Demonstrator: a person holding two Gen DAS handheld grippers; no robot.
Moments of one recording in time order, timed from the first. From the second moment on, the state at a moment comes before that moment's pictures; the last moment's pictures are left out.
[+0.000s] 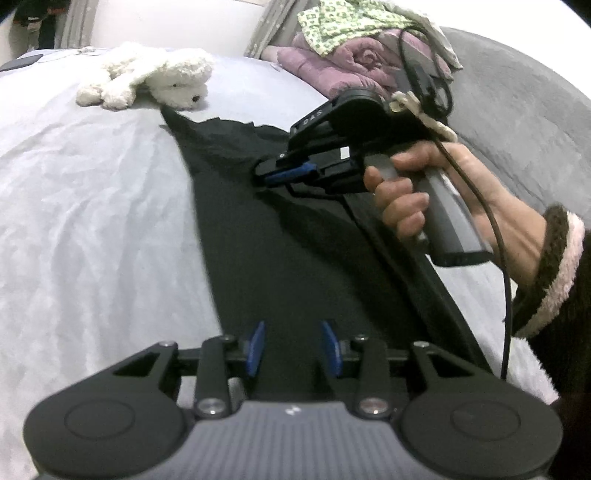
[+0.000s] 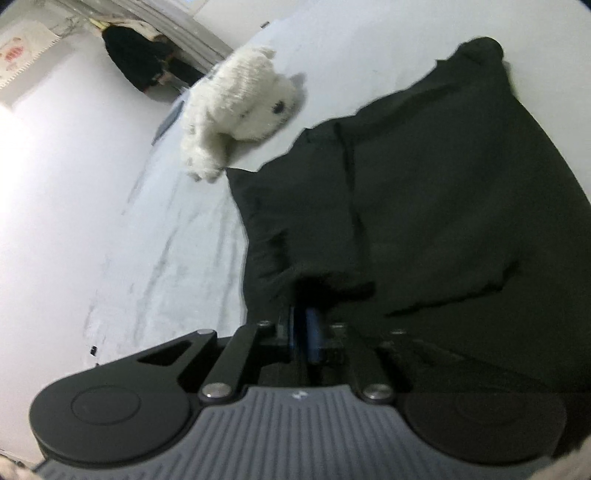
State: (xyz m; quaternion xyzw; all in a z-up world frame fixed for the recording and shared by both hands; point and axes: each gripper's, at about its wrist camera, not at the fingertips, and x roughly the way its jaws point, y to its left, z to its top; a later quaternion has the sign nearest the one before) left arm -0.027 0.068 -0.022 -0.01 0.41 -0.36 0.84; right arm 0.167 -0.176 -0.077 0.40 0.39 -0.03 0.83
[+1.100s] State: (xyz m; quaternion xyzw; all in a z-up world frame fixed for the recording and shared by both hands) left arm -0.037 0.049 -0.037 0.03 0.44 -0.39 0.81; right arm 0.177 -0.211 -0.080 0.48 0.31 -0.02 0.82
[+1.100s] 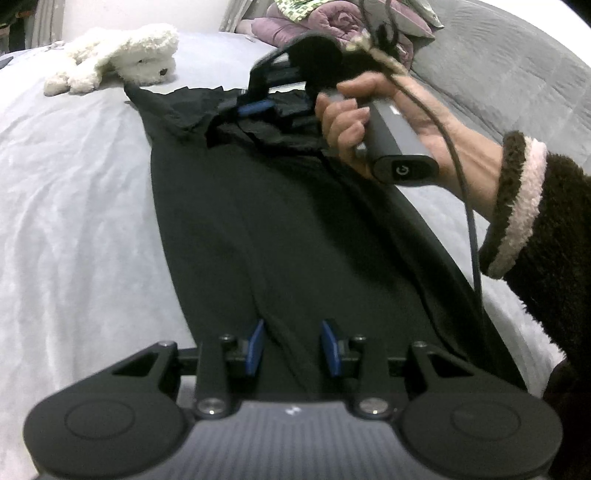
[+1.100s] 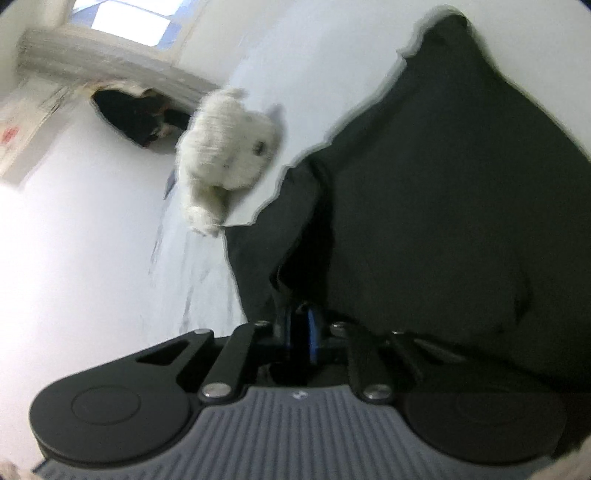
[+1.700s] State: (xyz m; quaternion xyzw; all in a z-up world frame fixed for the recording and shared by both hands) left arm -0.033 0.056 -0.036 0.00 0.46 -0.41 0.79; right arm 0.170 -0.224 -0.062 0.36 0.35 -0.01 0.86
